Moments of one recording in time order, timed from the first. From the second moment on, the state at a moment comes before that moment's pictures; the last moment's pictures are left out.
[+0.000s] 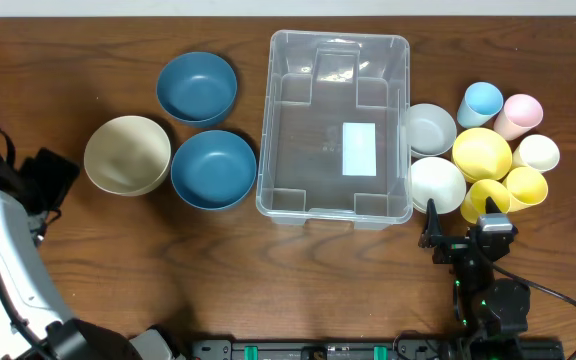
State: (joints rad) left arm 0.63 1.43 1.27 -1.08 0.10 -0.48; right arm 0.09 0.01 0.01 -0.07 0.04 0.06
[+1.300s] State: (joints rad) left arm 0.52 1.61 0.84 -0.32 0.24 -0.49; right arm 0.09 0.01 0.01 -0.07 0.04 0.06
